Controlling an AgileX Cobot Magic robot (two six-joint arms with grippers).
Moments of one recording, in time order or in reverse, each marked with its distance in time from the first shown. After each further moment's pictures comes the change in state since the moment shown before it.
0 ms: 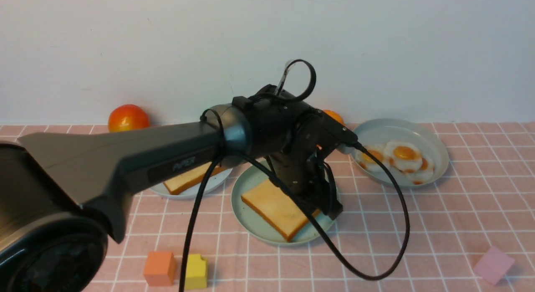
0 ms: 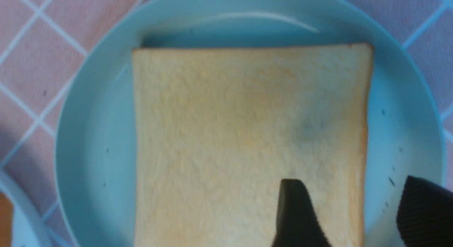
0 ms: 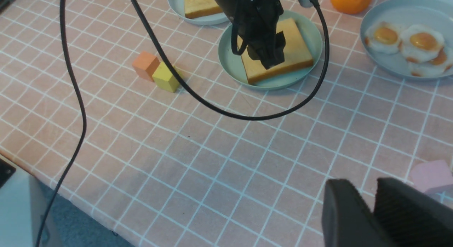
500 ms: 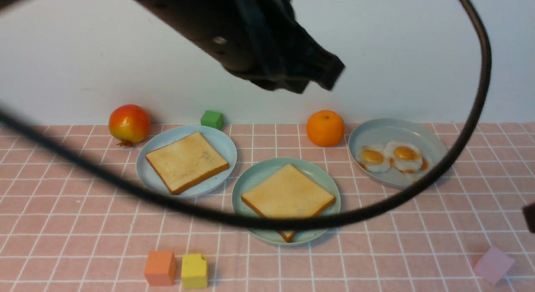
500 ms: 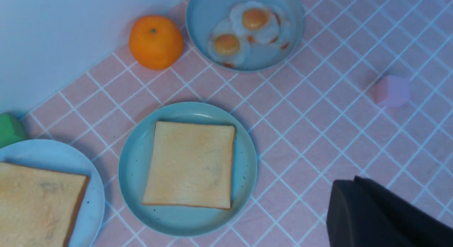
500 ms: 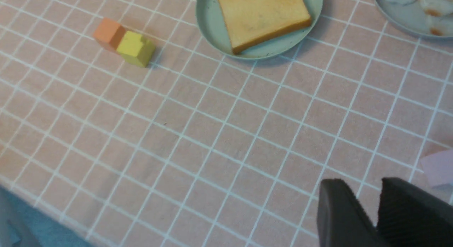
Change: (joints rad) right arm 0.000 0.389 0.000 -0.064 -0.148 0.016; left arm -0.013 -0.654 0.030 -0.157 0.193 -0.052
